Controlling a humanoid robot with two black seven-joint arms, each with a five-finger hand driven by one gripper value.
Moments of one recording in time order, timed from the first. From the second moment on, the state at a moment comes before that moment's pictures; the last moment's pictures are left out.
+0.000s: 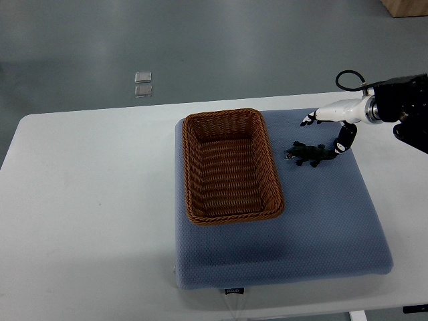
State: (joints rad) left arm 0.01 0.00 -0.09 -0.14 0.04 -0.01 0.10; right arm 1.15 -0.53 0.00 0.83 -1.52 0.29 0.18
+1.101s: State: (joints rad) left arm 0.01 0.00 -0.09 -0.14 0.04 -0.01 0.10; right arm 1.08 -0.48 0.00 0.81 -1.45 0.22 0.09
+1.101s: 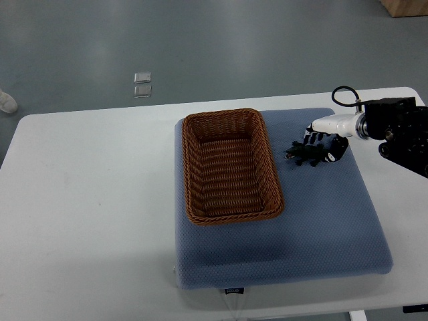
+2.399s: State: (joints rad) left arm 0.01 0.00 -0.09 -0.14 0.04 -0.01 0.10; right arm 1.20 -0.56 0.01 0.75 -1.44 0.22 0.10
